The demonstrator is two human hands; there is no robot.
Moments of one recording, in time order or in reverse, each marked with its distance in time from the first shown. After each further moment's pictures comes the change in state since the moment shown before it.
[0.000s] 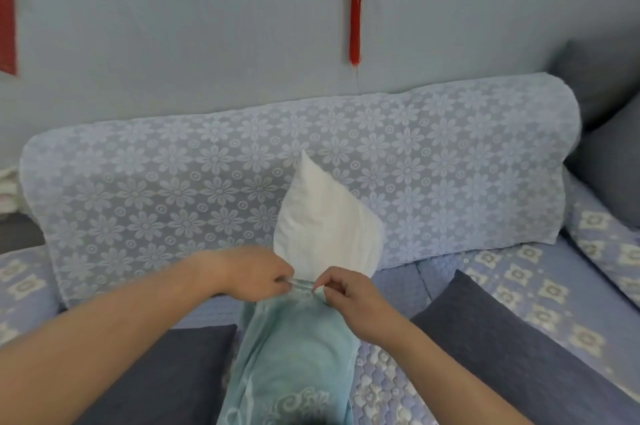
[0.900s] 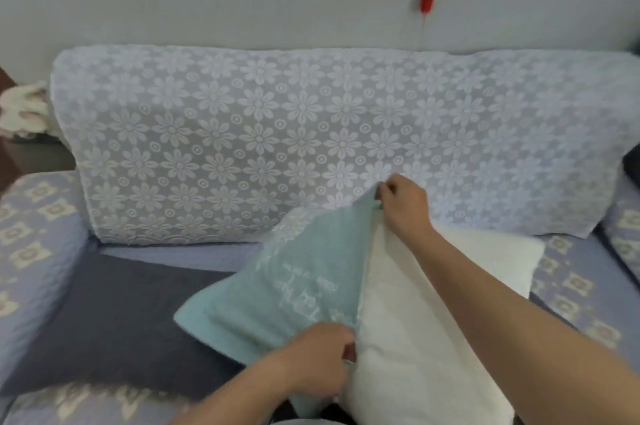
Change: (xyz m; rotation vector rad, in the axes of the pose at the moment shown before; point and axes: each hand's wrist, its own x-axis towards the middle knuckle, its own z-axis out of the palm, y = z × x) left_hand -0.056 0.061 0.135 -0.711 0.044 -0.092; right_hand 0.125 -0.007 0.017 -0.444 0.479 0.208
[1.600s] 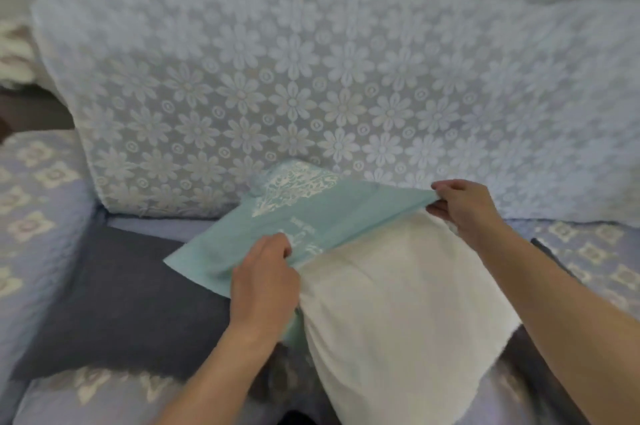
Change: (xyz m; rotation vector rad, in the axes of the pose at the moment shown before) left_hand 0.023 -0.171 -0.068 -0.131 0.968 -0.282; right_hand 0.034 0.032 0.083 0.609 -0.062 0.564
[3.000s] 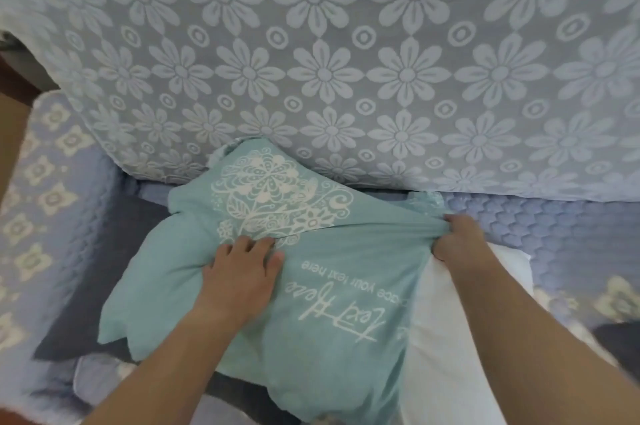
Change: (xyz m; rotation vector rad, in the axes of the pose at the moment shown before) left_hand 0.115 -0.174 0.129 0.663 -0.484 -0.308; right_hand 0.177 0.254 0.140 -0.621 -0.265 0.115
